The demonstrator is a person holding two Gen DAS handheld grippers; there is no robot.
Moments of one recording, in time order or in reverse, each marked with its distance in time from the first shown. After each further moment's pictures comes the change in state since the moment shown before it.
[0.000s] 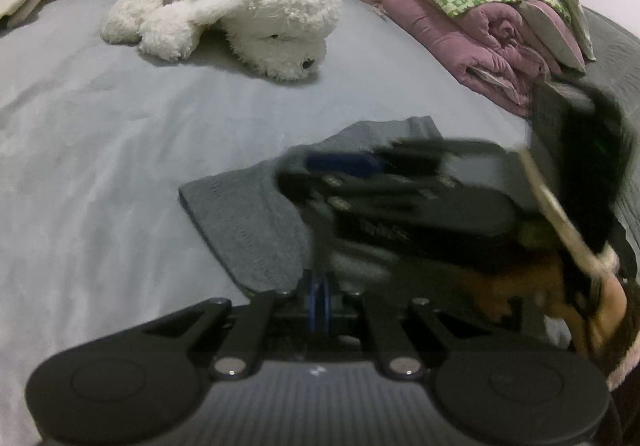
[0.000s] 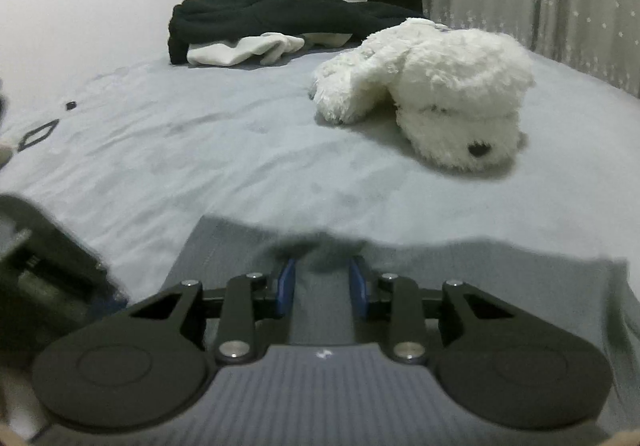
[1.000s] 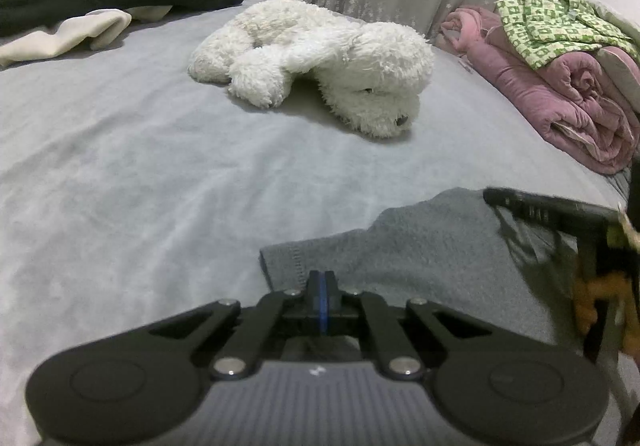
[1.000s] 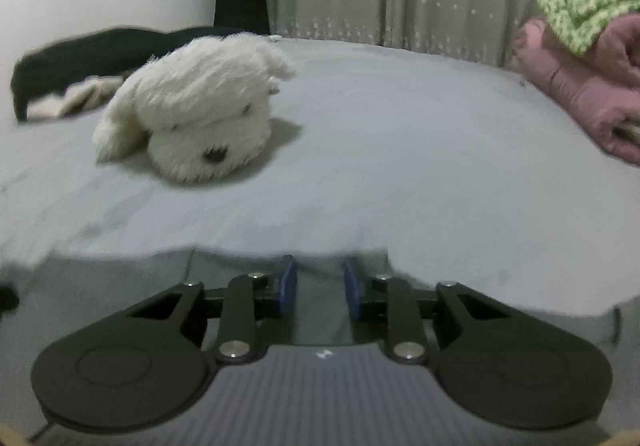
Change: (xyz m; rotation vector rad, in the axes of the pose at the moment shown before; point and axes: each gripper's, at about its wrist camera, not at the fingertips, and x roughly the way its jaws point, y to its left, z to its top) left arm 0.009 0.006 0.012 -0.090 -0.159 0.268; right arm -0.043 -0.113 -0.021 0.237 -0.077 -0.379
